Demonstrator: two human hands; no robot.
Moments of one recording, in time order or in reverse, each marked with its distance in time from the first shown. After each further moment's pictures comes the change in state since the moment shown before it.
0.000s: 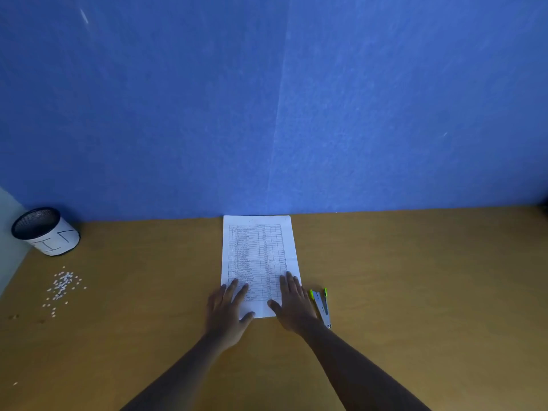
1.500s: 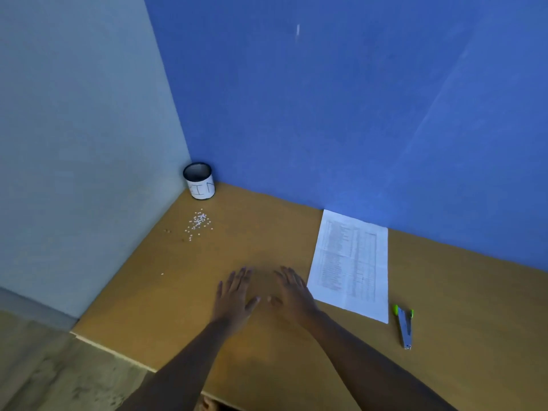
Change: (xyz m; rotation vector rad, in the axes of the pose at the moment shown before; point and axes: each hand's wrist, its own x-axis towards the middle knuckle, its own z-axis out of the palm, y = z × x) left_hand -0.125 -0.112 -0.034 -0.090 0.120 -0.370; right_hand -0.023 -0.155 0.060 -0.129 -0.059 -0.564
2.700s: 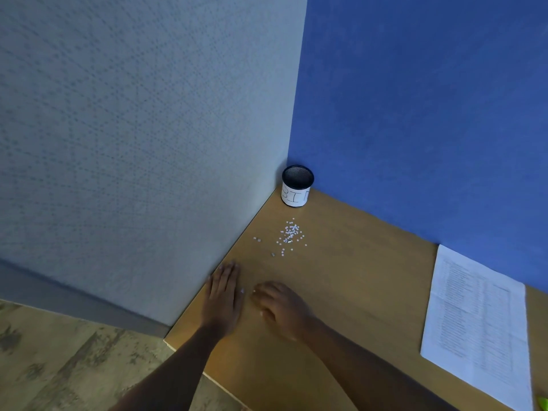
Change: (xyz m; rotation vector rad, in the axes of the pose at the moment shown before) left_hand 0.017 -0.267 -0.044 -0.072 0.325 -0.148; right_hand 0.150 -0.189 0.098 -0.062 0.023 -0.654
